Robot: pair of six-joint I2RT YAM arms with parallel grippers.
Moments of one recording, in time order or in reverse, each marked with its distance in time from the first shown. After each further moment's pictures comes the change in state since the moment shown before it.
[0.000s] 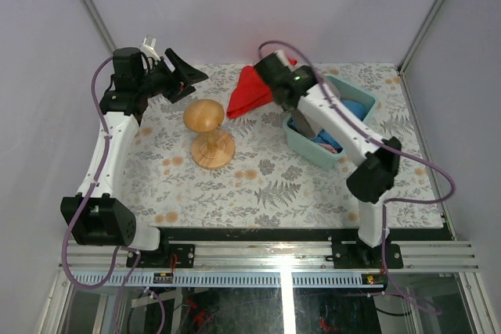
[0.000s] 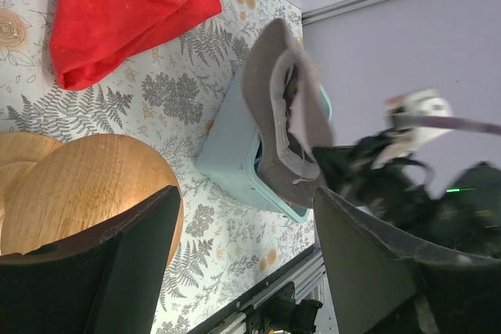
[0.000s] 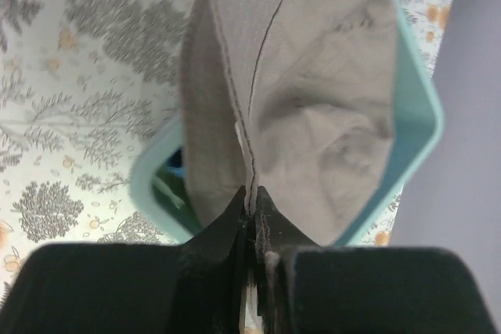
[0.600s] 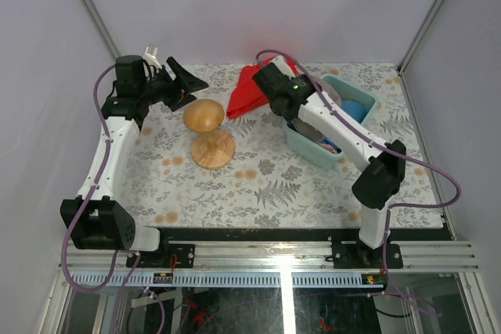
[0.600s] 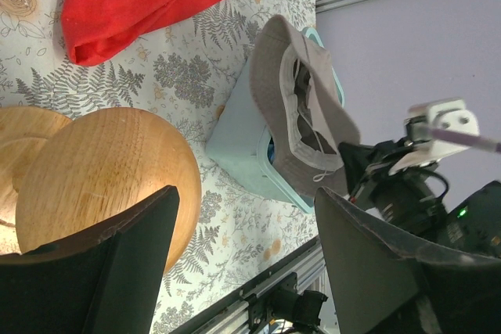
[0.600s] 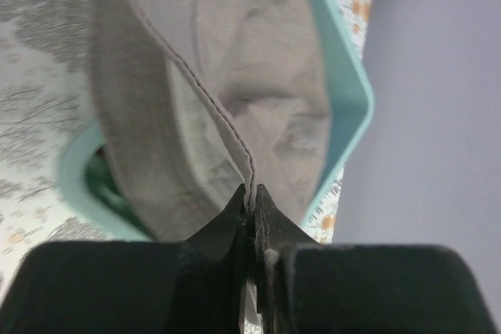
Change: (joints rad) left arm 0.000 -0.032 -0.077 -0.007 0.000 0.007; right arm 0.082 -0.010 -0.138 0.040 0.189 -0.063
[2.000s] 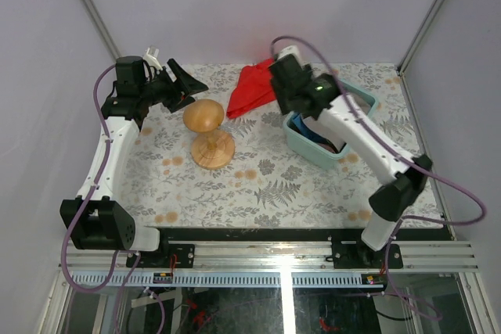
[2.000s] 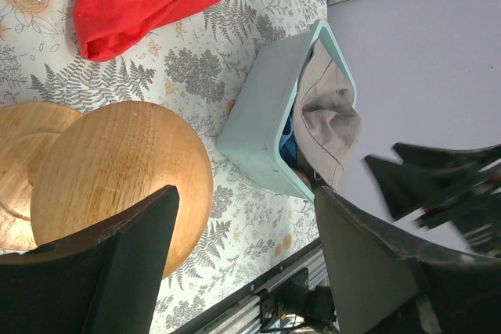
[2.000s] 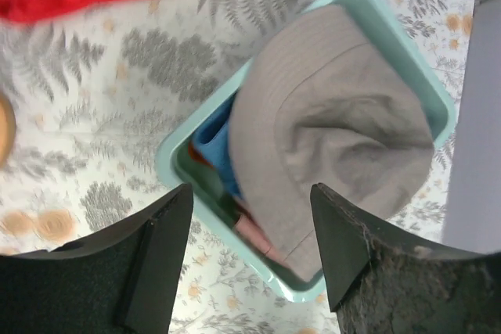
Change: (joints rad) left arm 0.000 -0.001 -0.002 -0.030 -0.005 0.045; right arm -0.004 -0.130 -0.042 0.076 -0.220 0.090
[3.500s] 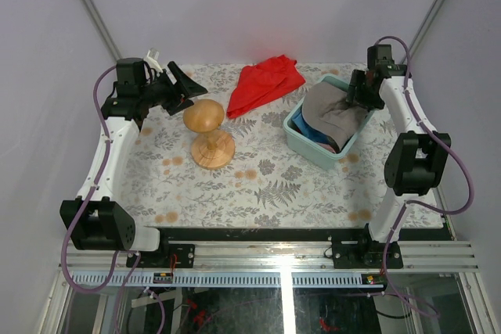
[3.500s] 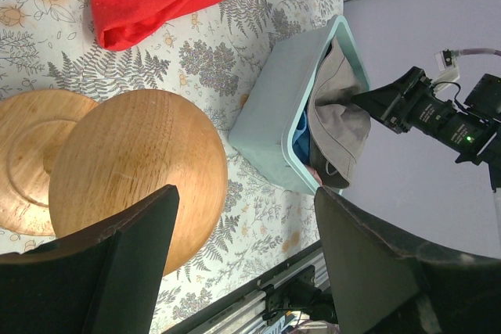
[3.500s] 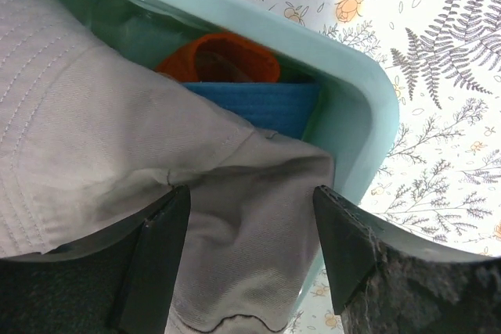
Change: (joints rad) left arm 0.000 -0.002 0.000 -0.045 -0.023 0.024; right arm -0.754 0.082 -0.196 0.161 -0.514 0.100
